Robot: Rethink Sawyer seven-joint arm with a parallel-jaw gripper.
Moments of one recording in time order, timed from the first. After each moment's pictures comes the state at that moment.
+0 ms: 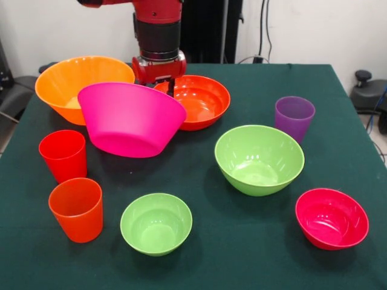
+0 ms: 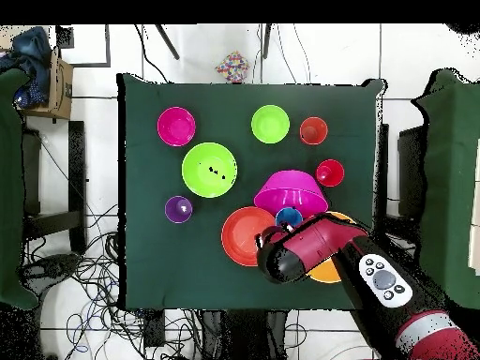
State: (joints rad) arm -0.75 -0.60 0.50 1.92 -1.13 0.40 1.90
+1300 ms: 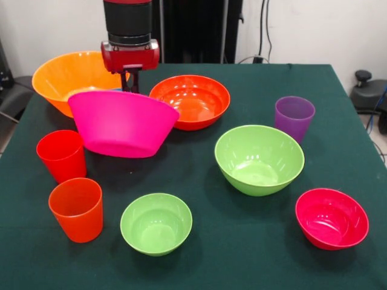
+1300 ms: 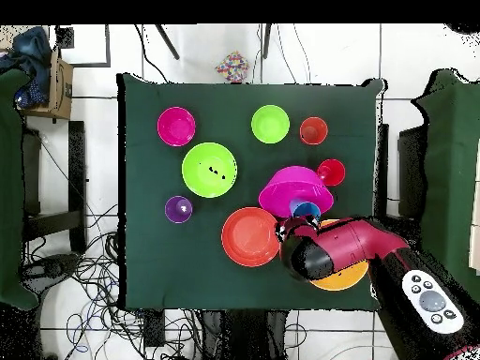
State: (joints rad) arm -0.88 -0.68 0.56 1.93 -1.03 0.40 1.90
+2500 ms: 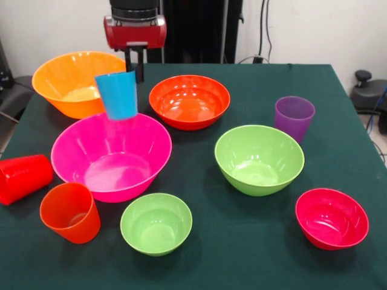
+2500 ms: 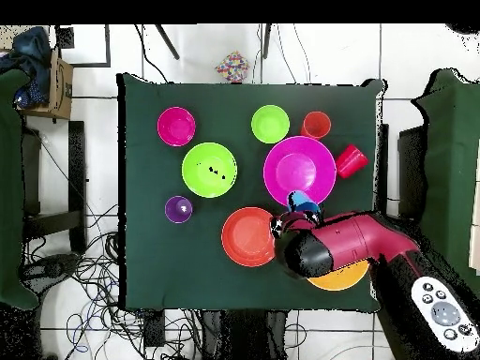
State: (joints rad) arm -0.90 -0.82 0.65 1.98 -0.87 0.50 1.90
